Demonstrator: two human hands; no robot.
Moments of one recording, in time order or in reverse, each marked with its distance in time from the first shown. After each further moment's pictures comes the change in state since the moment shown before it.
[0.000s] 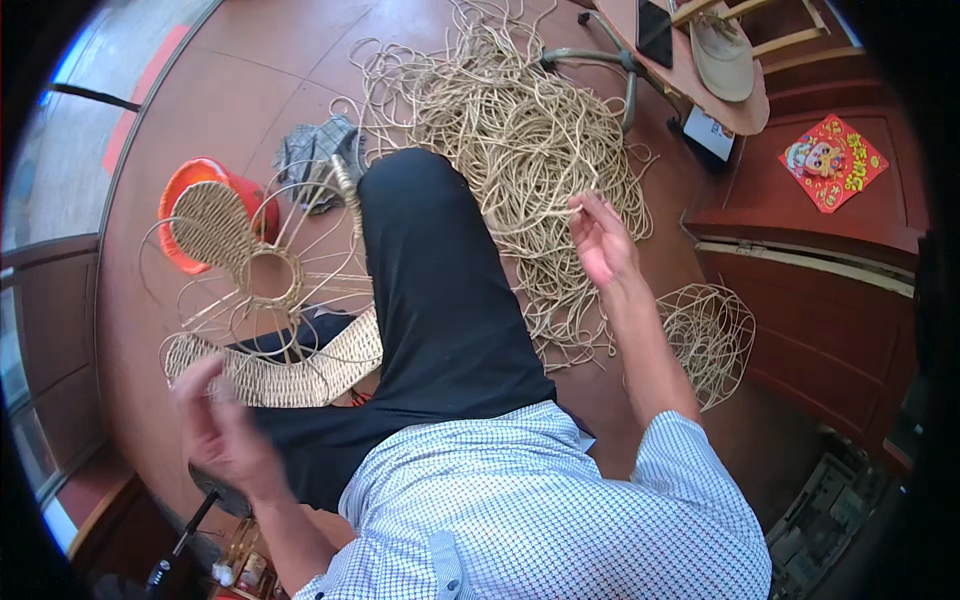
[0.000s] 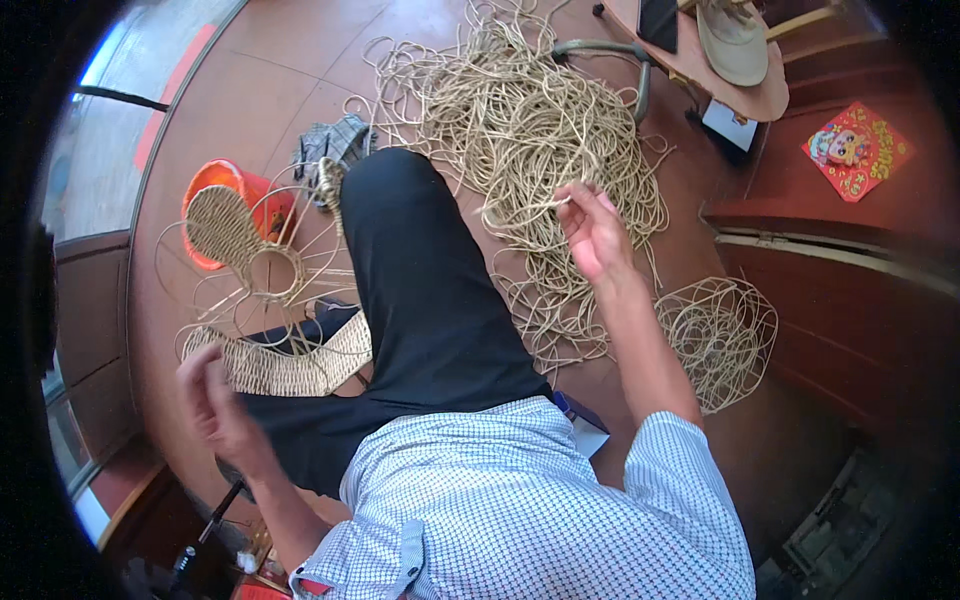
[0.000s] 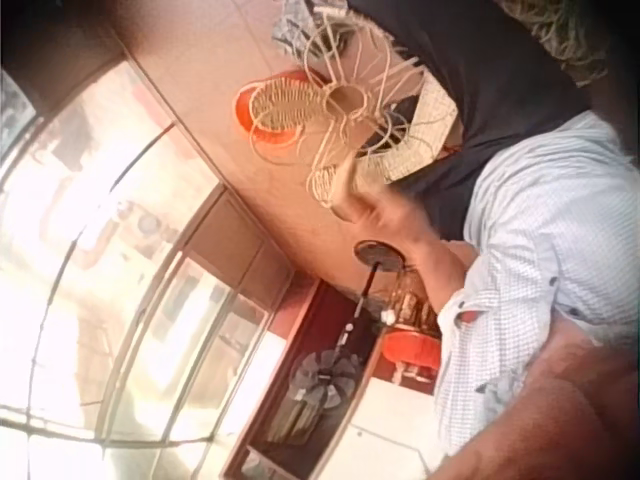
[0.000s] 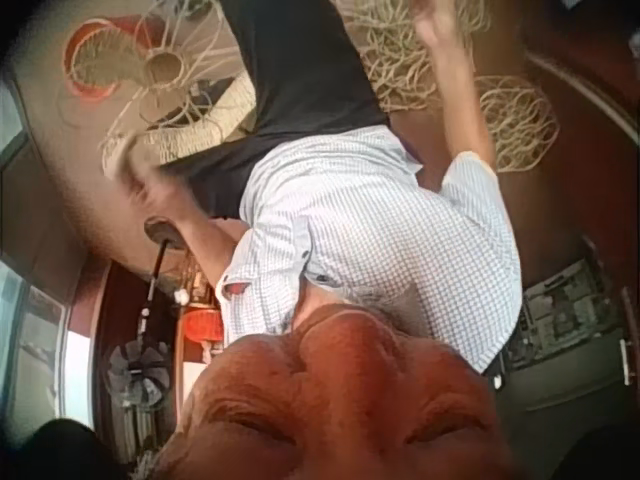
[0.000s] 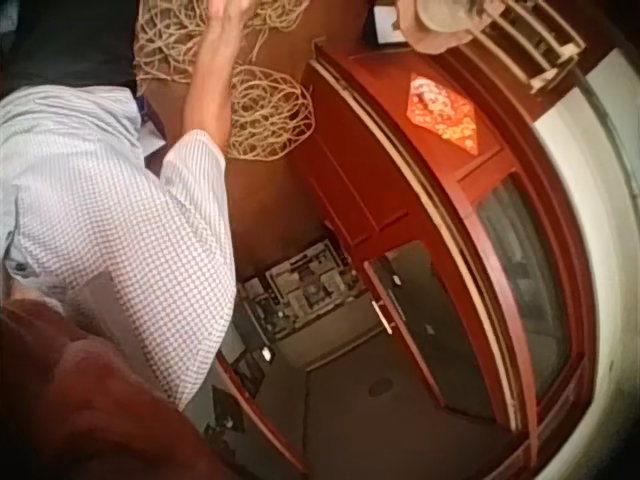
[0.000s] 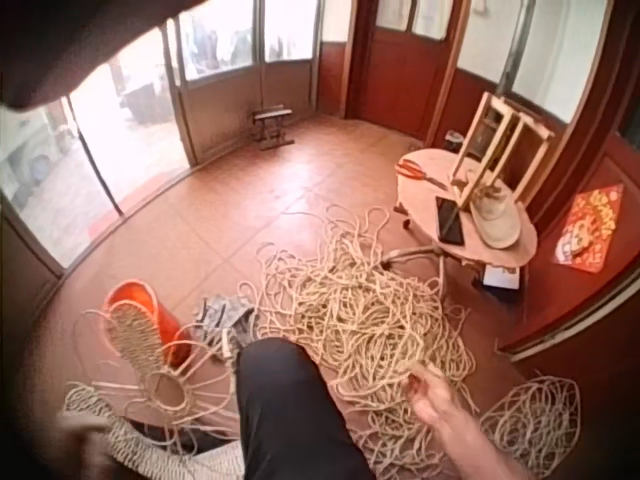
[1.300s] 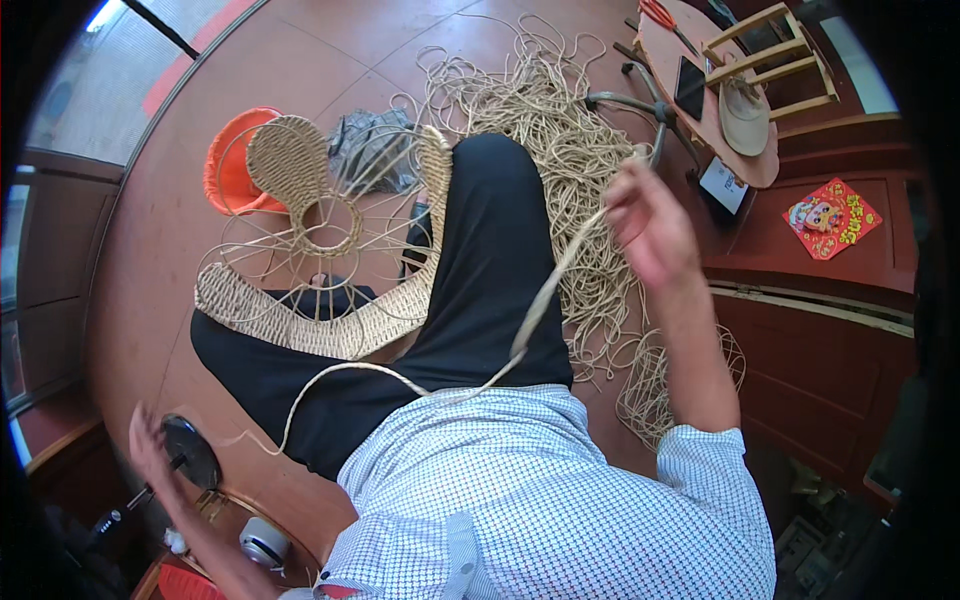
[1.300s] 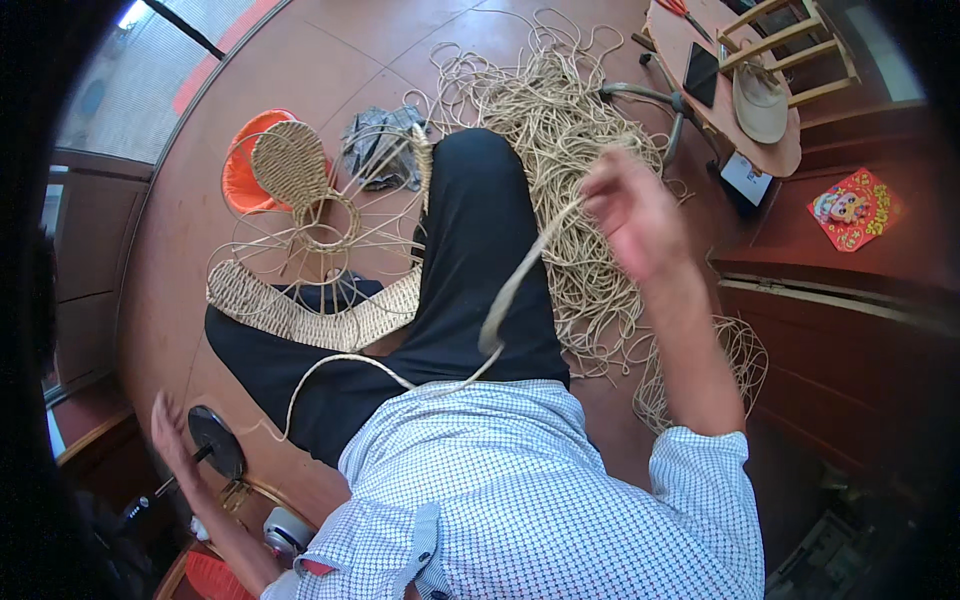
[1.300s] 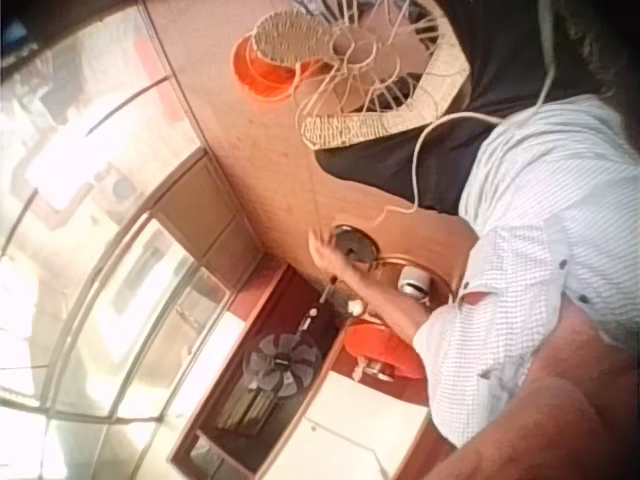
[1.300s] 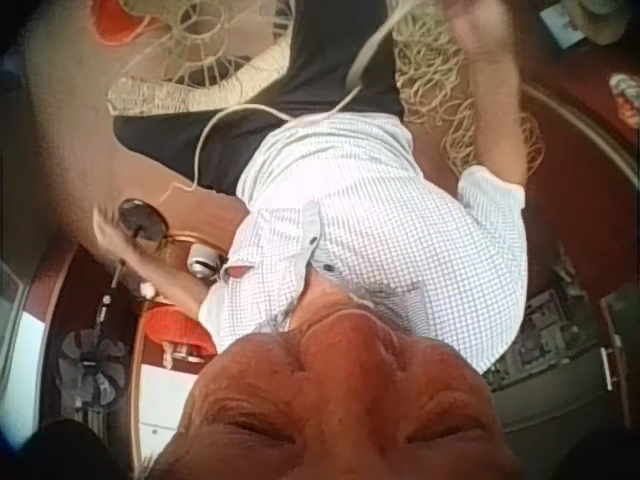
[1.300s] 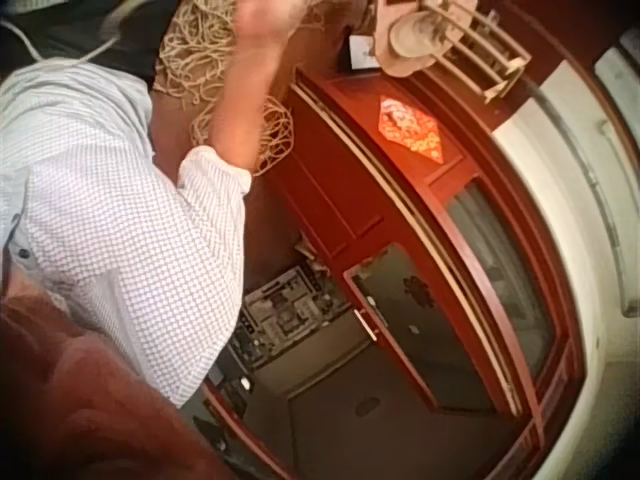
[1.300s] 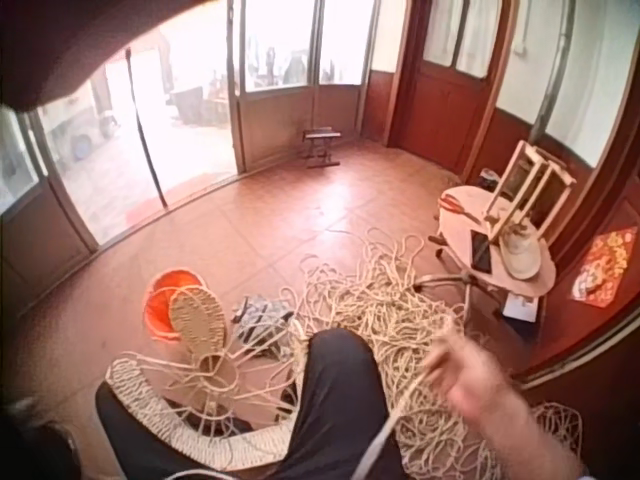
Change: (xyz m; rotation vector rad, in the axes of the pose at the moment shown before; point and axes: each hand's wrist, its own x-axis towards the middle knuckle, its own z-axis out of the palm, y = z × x) left_hand -0.082 -0.240 -0.299 0.135 0.144 -0.657; right_hand -0.064 -0.062 0.126 -0.291 -0.412 0.028
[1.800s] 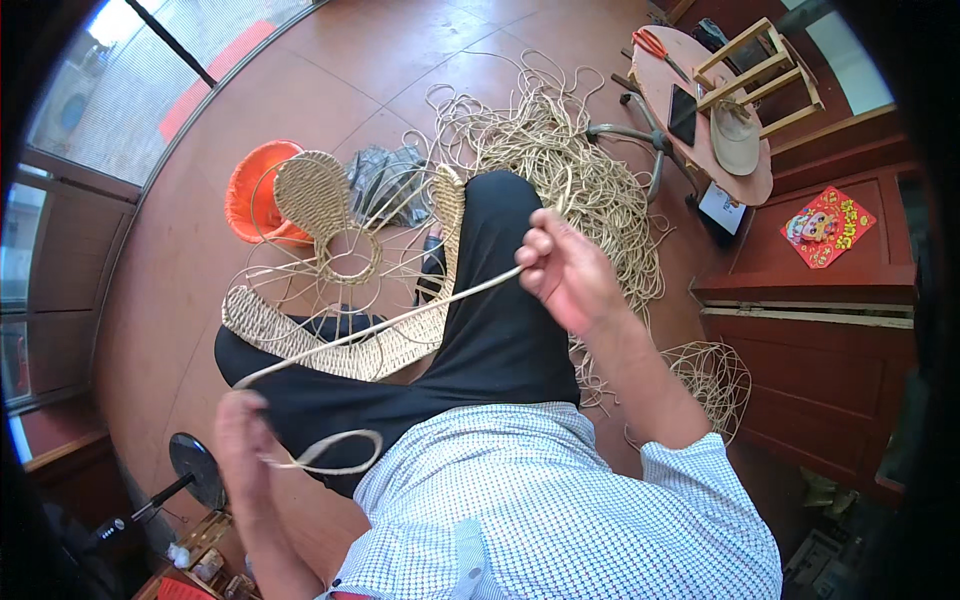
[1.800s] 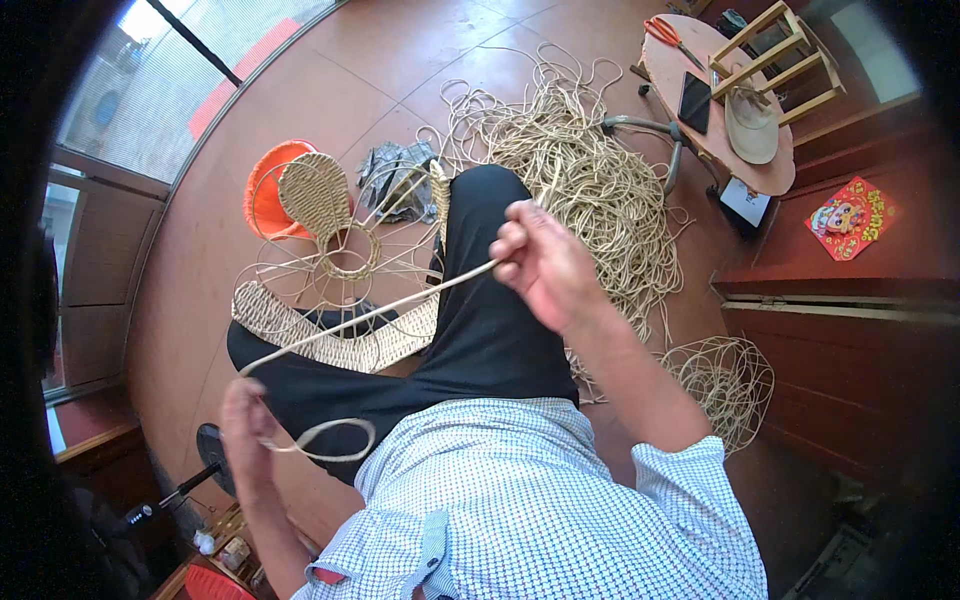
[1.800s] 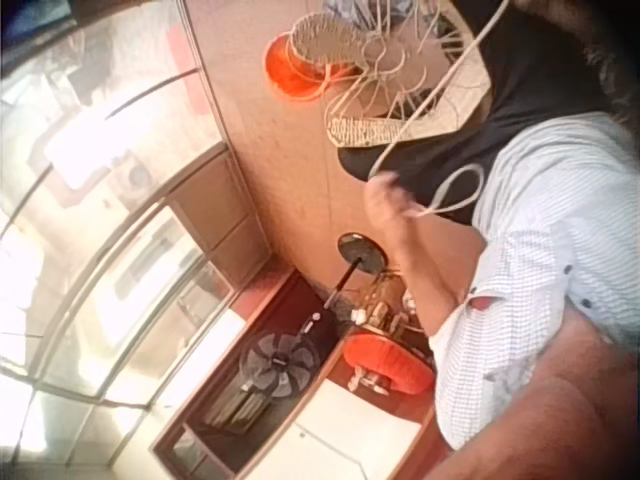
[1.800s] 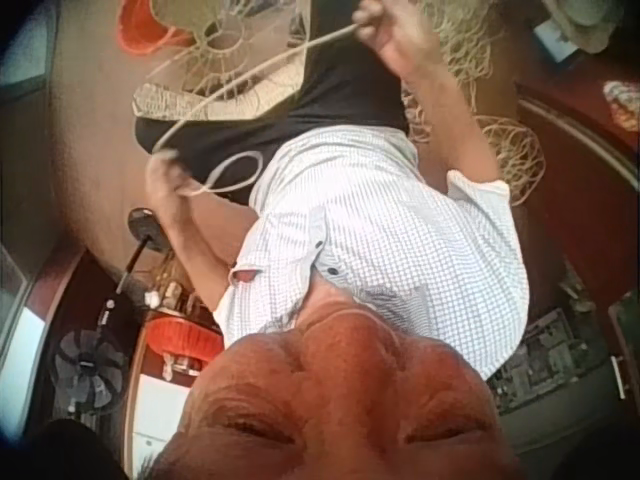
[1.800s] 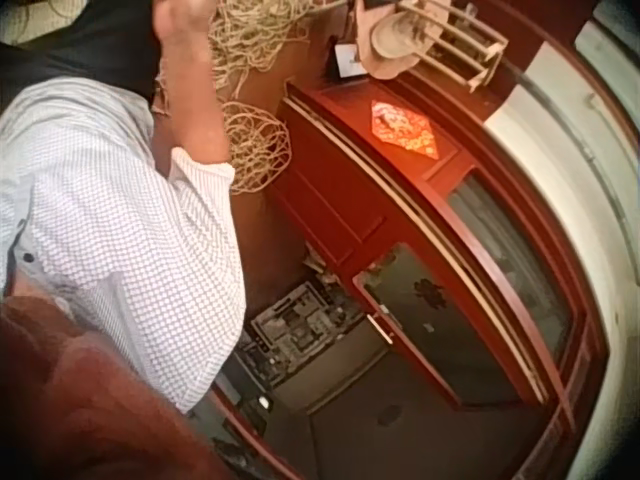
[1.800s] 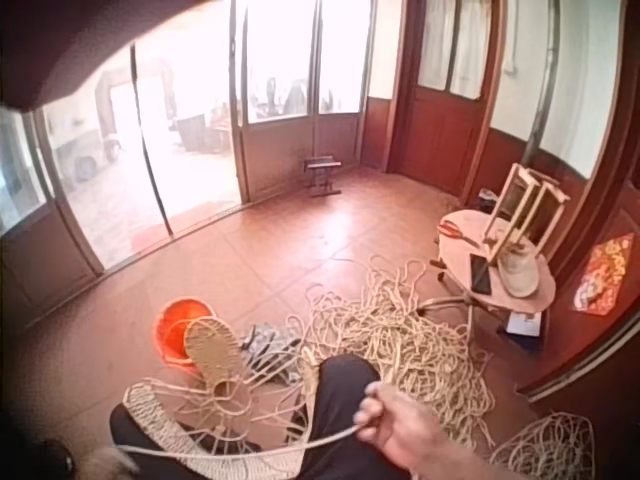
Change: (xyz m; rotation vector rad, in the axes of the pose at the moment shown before) left_hand -0.126 0.150 0.132 -0.489 -0.342 -0.109; right_hand -0.001 0.076 0.093 0.330 -0.090 0.251
